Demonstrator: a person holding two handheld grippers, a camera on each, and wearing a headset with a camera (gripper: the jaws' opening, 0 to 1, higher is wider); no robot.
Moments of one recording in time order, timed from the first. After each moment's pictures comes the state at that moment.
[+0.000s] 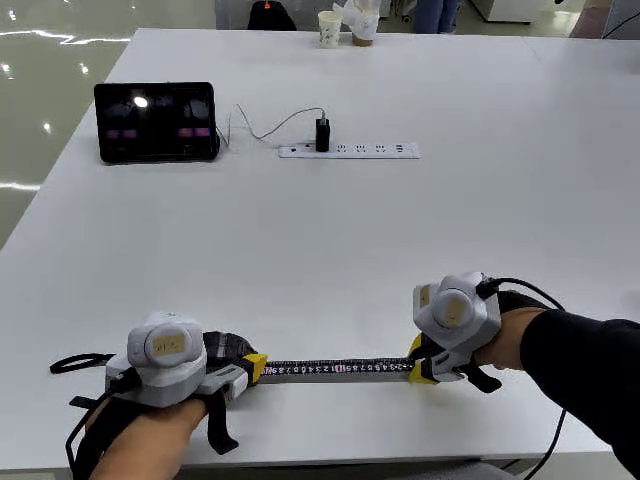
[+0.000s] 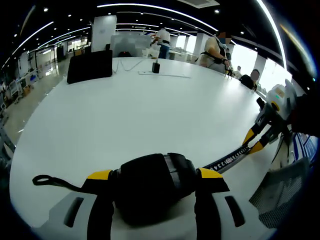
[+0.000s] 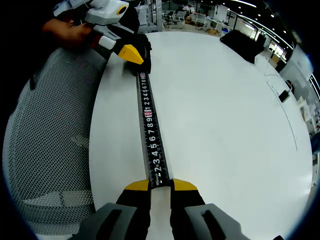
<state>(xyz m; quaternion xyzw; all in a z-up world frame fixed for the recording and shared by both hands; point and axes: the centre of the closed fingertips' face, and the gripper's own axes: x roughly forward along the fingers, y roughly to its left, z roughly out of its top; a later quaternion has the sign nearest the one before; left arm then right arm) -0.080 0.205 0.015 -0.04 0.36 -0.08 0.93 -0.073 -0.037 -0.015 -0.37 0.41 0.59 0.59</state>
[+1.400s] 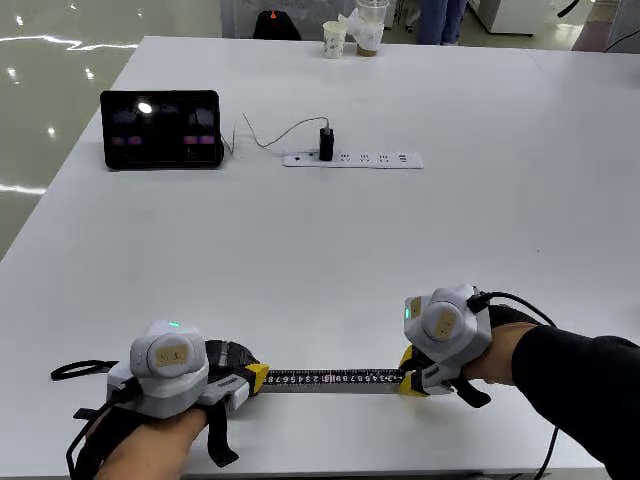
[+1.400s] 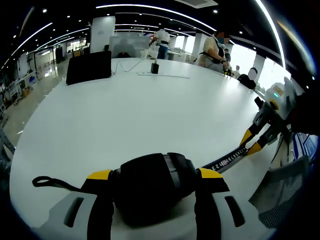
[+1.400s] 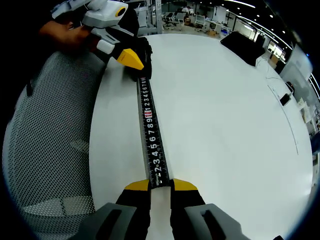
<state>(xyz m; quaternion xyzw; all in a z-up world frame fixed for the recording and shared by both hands) -0.080 0.204 0.015 -0.03 0.36 -0.09 0.93 -0.075 -0.021 -0.015 -0.37 0.40 0.59 0.59</state>
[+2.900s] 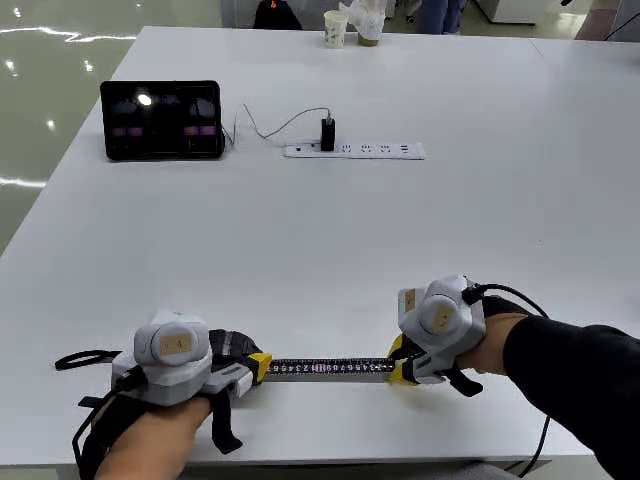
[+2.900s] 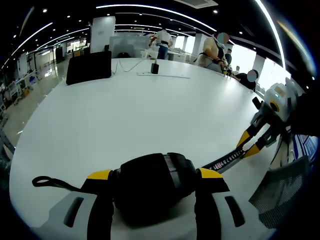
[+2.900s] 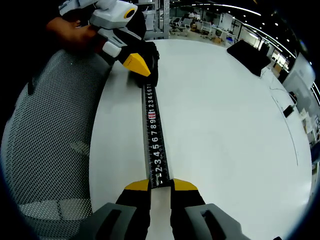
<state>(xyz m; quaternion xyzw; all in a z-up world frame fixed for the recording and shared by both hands) -0.080 0.205 0.015 -0.03 0.36 -0.09 0.93 -0.077 -0.003 -0.016 -0.37 0.37 0.61 0.59</state>
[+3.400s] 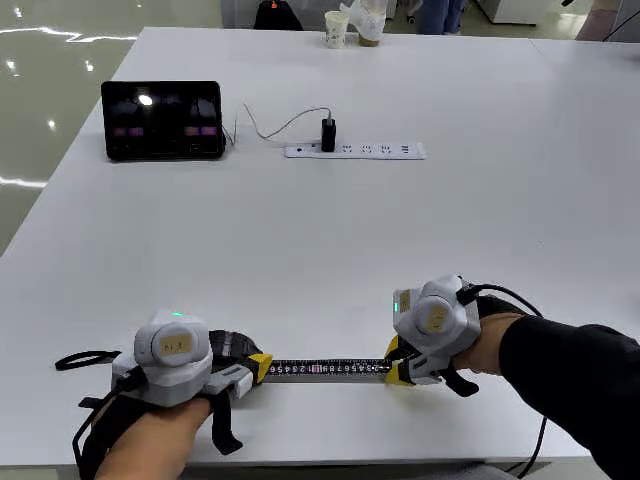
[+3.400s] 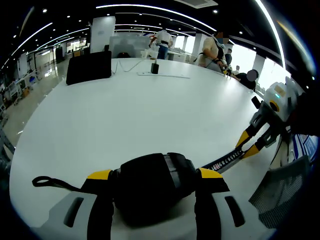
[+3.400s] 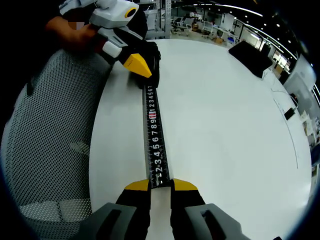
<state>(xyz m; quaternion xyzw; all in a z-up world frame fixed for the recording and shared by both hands) -0.080 0.205 0.015 -0.03 0.36 -0.09 0.93 -0.077 0.002 -0.017 -0.38 0.37 0.61 0.59</state>
